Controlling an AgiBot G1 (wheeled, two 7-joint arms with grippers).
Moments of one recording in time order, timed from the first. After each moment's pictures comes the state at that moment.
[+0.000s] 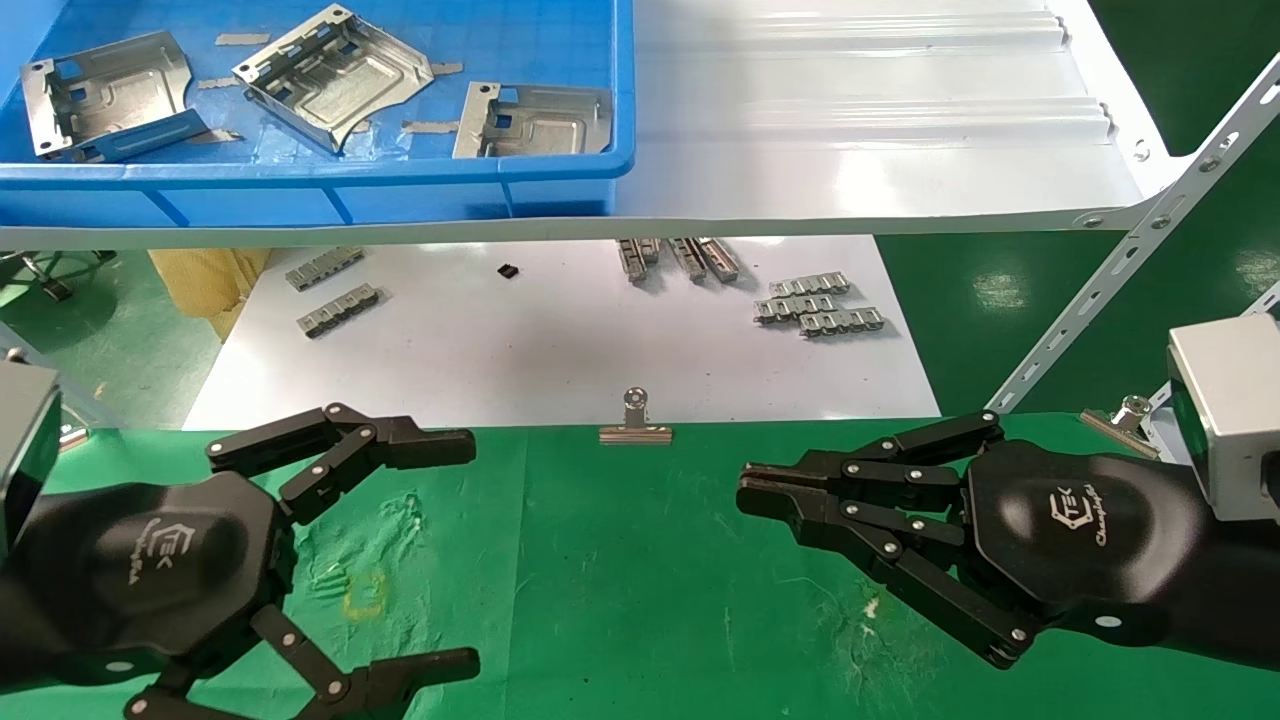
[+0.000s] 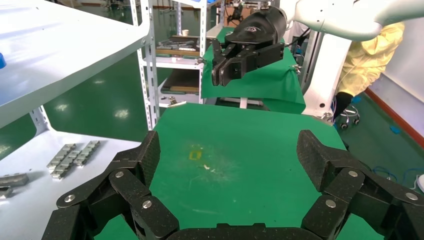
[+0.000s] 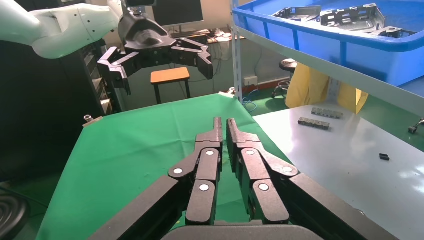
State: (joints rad) left arm -1.08 0.61 0.28 -1.28 0.73 1.50 -0.19; right arm 1.08 -0.56 -0.38 1.22 -0.63 -1.43 0.12
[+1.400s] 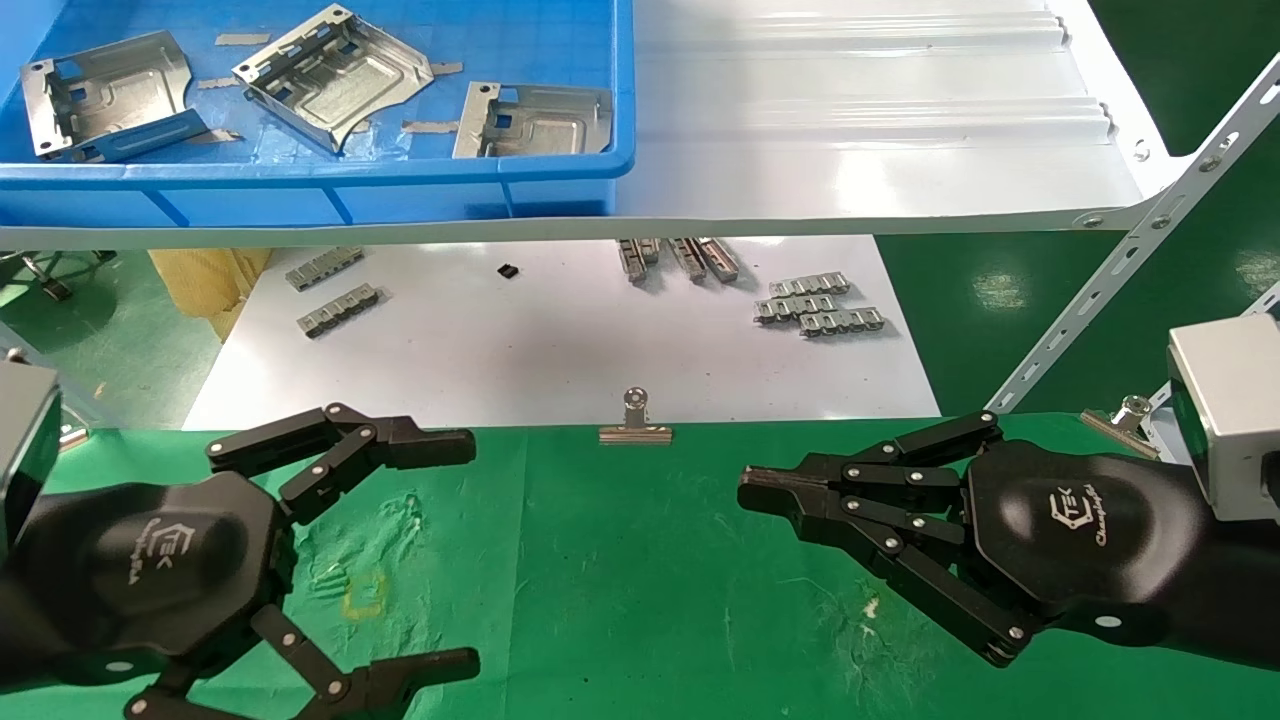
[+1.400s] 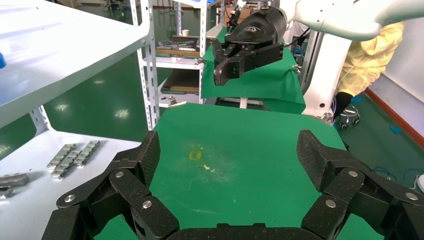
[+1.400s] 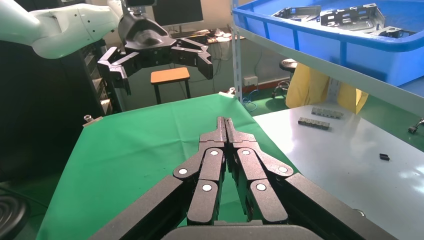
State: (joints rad) left arm -1.08 0.61 0.28 -1.28 0.73 1.50 -0.19; right arm 1.08 -0.56 -0.38 1.22 -0.63 -1.43 0.12
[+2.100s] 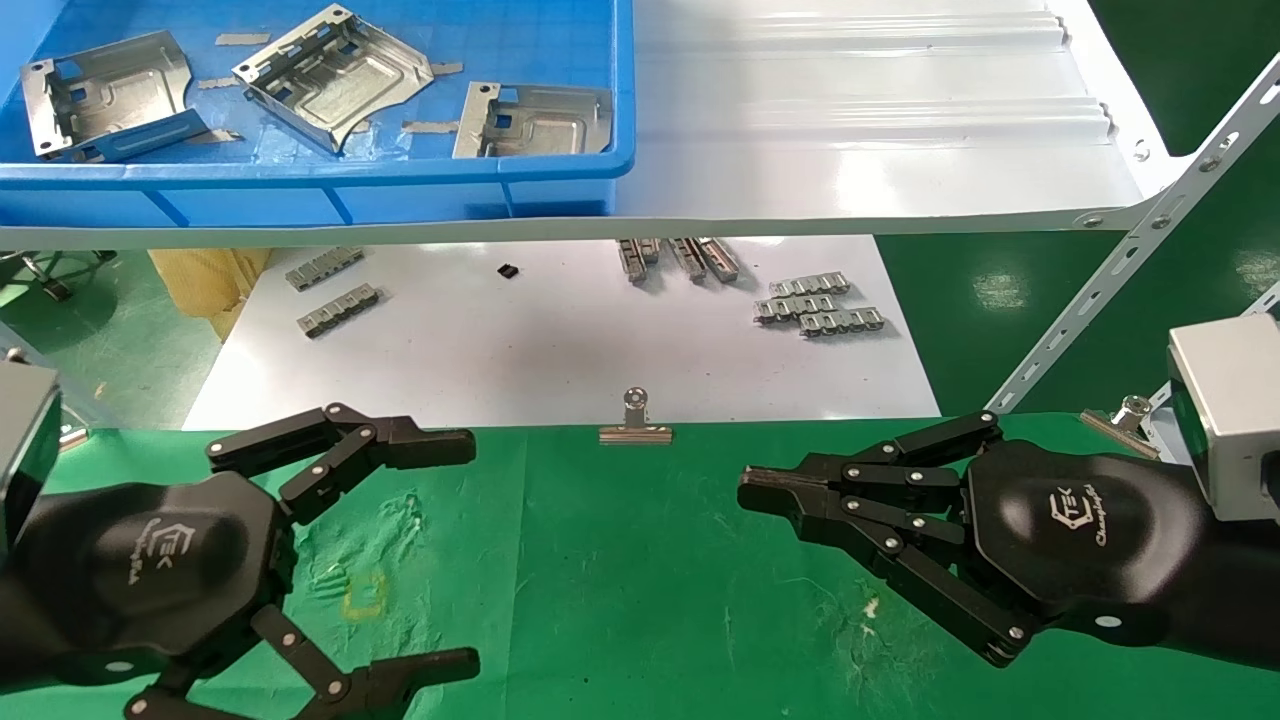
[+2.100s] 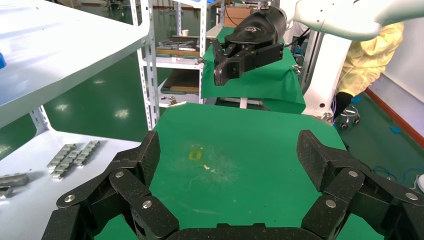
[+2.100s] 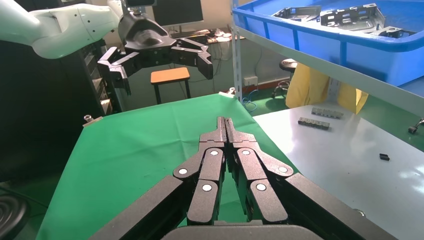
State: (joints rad) left arm -1.08 0.61 0.28 -1.28 0.73 1.50 -0.19; right arm 1.08 -0.56 -0.38 1.22 -0.63 -1.43 0.12
